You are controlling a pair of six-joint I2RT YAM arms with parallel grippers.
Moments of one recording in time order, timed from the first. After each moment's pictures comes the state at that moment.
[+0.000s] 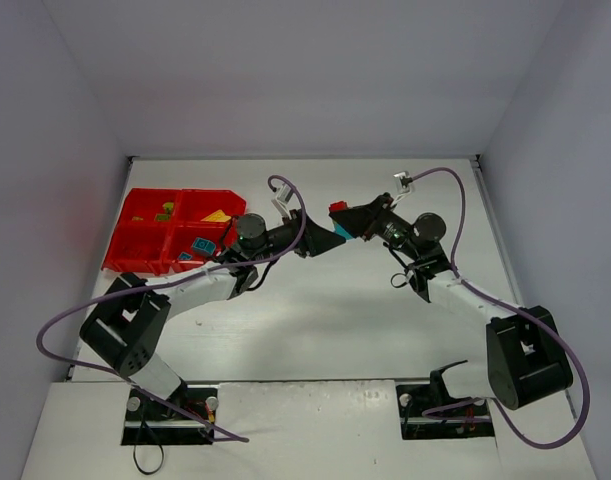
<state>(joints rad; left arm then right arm) -0.66 1.57 0.86 0.74 0.51 -0.92 0.33 1.32 0.61 0.88 -0.59 0.81</state>
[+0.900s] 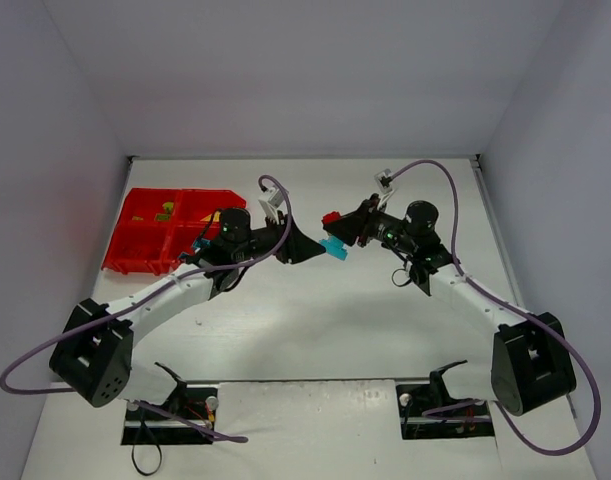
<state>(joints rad) -0.60 1.38 0.86 0.38 0.58 -0.66 0.36 1.29 0.72 0.55 -0.68 0.56</state>
